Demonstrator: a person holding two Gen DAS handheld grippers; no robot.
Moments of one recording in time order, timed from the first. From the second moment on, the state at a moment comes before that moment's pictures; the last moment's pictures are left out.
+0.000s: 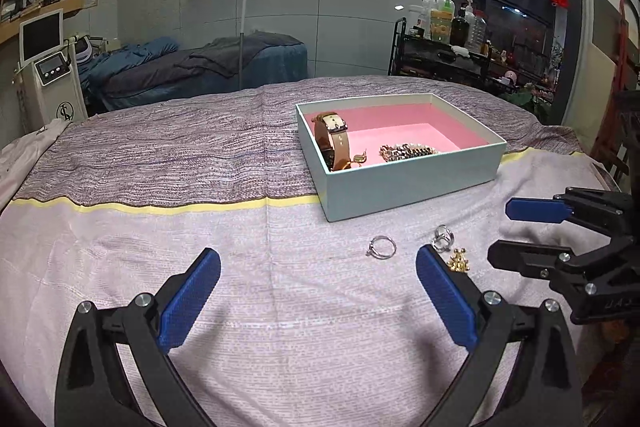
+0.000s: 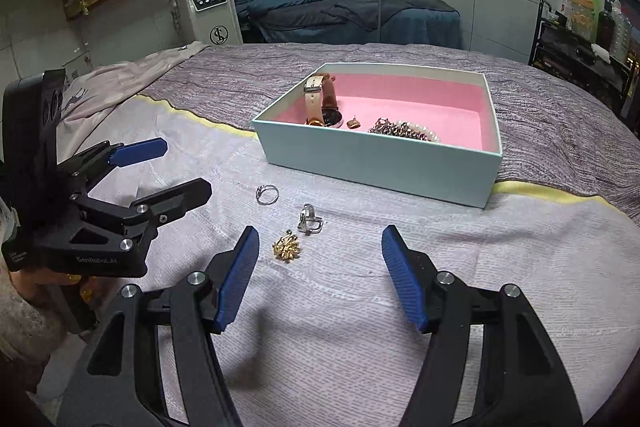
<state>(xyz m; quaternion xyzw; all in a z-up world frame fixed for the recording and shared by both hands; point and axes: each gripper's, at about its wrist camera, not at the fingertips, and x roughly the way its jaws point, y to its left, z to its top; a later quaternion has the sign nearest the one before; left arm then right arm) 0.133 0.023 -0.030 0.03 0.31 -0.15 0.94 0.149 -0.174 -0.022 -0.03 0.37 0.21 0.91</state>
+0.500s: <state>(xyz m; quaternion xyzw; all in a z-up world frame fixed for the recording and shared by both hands) 0.134 0.023 -0.045 0.04 0.33 -0.16 0.93 0.164 -0.137 -0.044 -0.06 0.41 0.20 0.89</state>
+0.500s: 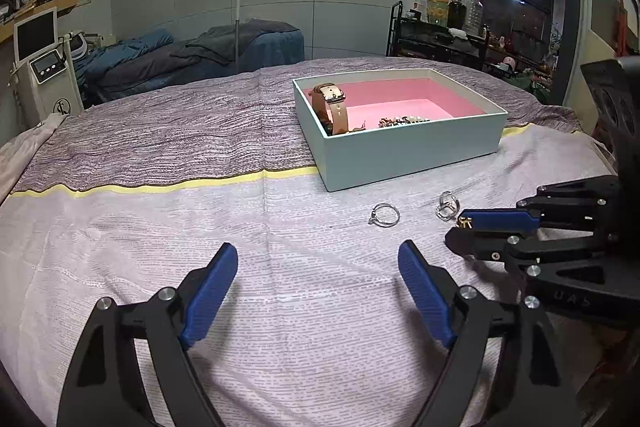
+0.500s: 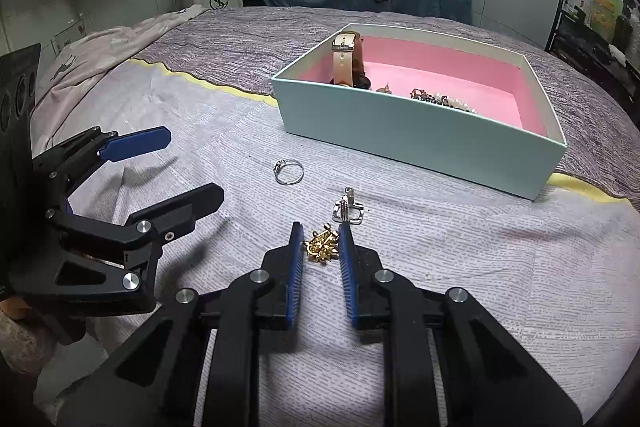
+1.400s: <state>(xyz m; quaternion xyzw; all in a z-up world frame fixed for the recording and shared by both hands) 0.168 -0.038 -0.050 0.09 0.37 -0.22 0.90 0.149 -0.177 -0.039 -0.02 0.41 0.20 0.89</state>
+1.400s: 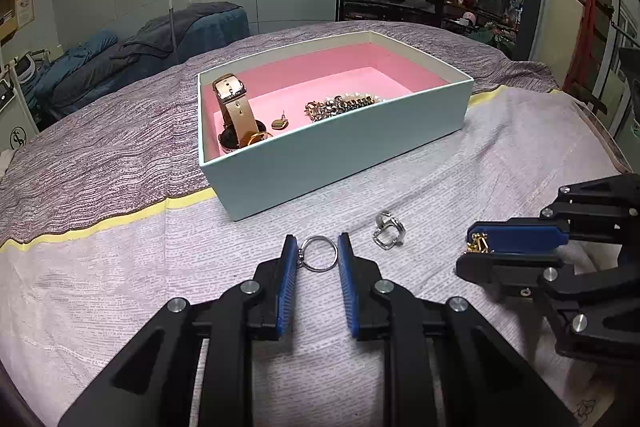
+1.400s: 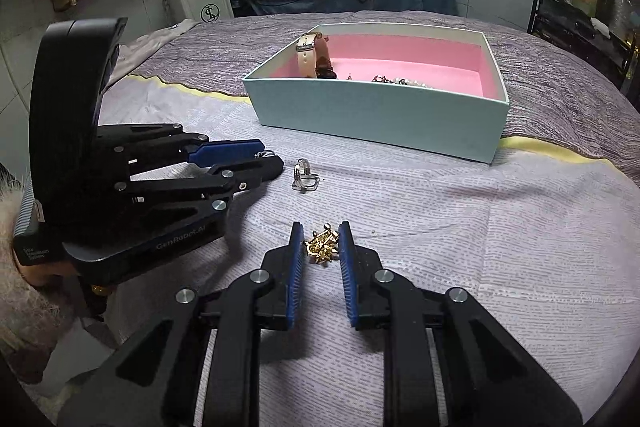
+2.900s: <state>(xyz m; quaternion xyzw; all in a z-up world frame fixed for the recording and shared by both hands) 0.219 -0.050 0.000 0.07 0.31 -0.20 0.93 0.223 -0.210 0.016 -0.02 0.34 0.14 0.93</state>
